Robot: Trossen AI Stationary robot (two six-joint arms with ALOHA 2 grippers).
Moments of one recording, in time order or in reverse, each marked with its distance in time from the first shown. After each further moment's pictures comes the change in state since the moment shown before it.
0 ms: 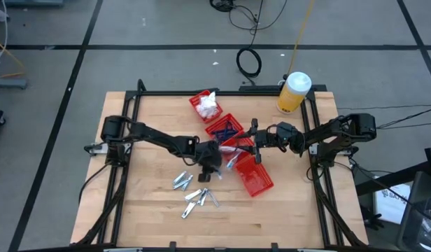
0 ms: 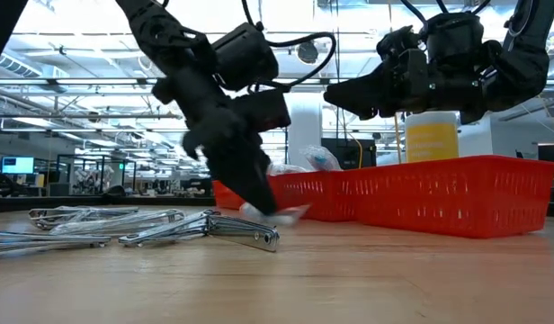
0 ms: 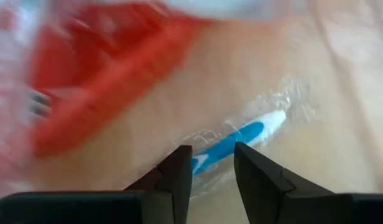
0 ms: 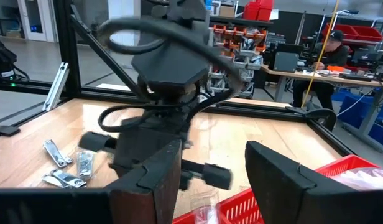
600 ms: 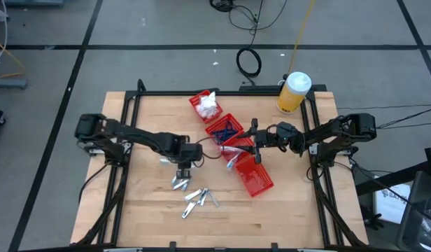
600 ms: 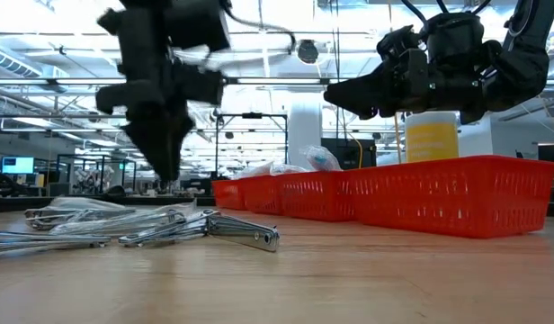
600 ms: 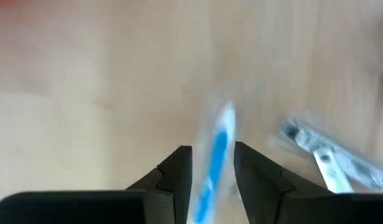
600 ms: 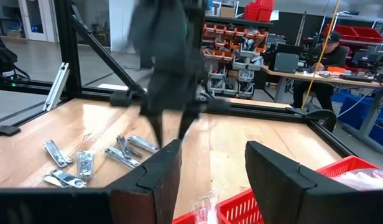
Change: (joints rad) left arm -0.058 -0.285 -0.009 -0.625 -0.239 -0.162; right arm 0.000 0.000 0.000 0.003 -0.003 -0.003
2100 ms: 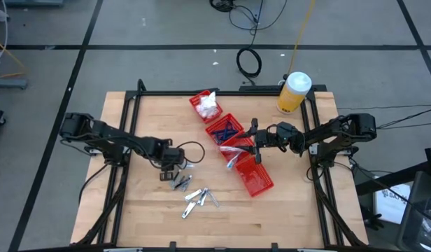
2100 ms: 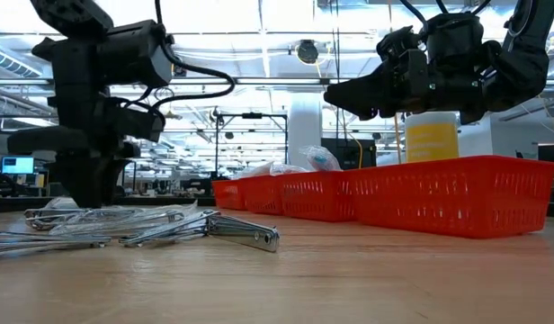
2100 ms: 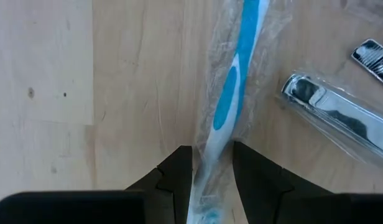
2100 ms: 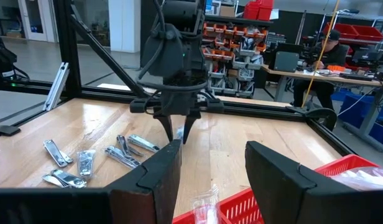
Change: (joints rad) left arm -0.026 -0.166 -0.371 0.163 -0.045 -0.058; right arm -0.004 0.000 0.000 -0.004 -0.001 0.004
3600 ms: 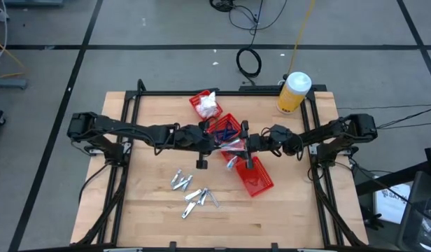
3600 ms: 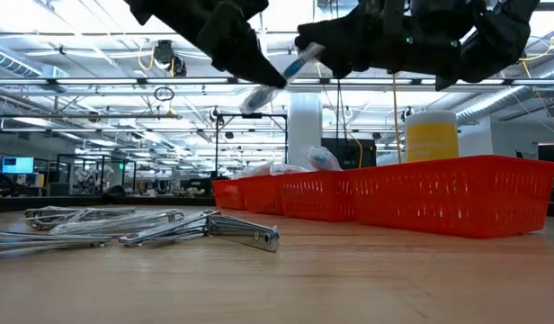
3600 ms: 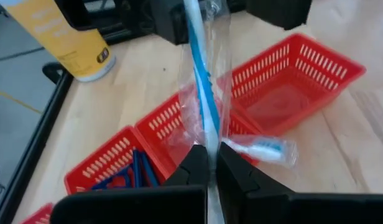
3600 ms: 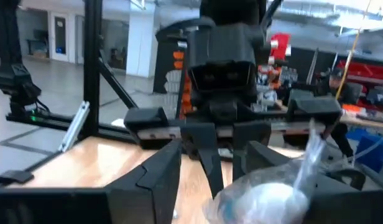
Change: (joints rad) left arm 0.080 0.055 0.390 0.526 -0.024 0.386; right arm 0.147 0.000 0.212 -0.097 0.075 -0.030
